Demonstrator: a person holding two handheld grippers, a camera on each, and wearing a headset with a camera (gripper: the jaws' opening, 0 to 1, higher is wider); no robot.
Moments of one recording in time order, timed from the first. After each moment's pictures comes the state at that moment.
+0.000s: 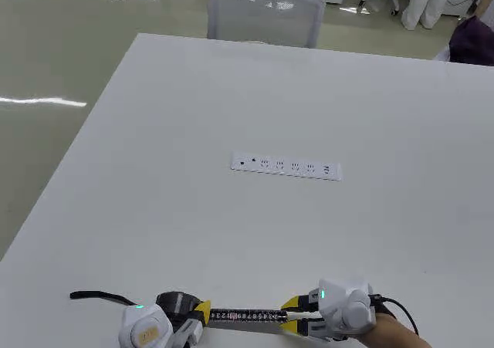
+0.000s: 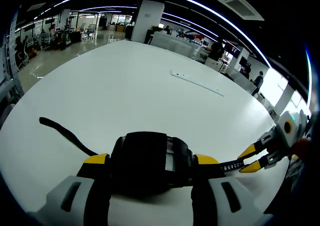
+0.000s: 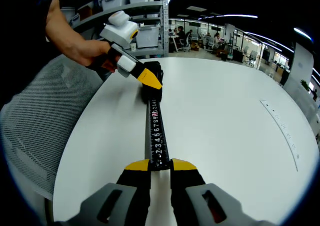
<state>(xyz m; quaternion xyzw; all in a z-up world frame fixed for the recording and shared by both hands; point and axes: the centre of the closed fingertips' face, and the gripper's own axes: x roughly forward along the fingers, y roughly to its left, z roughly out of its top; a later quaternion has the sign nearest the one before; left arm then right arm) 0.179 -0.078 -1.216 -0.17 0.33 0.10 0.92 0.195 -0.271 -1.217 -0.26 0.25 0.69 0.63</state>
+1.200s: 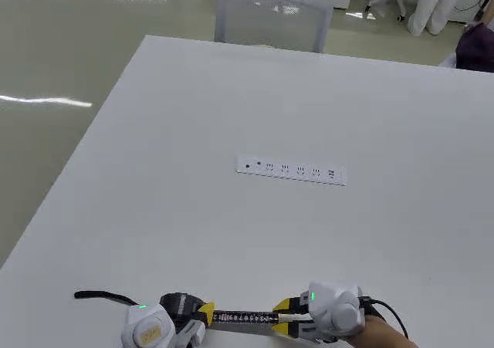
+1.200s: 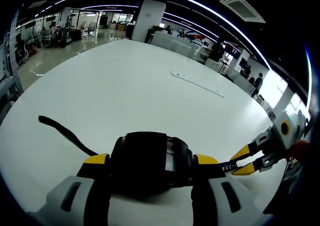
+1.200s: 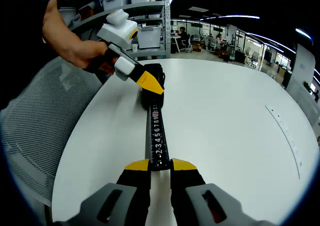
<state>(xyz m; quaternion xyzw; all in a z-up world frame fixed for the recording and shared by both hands) 0.180 -0.076 -1.216 -0.18 0.34 0.10 0.92 0.194 -0.248 -1.220 -0.26 0.25 0.70 0.62</state>
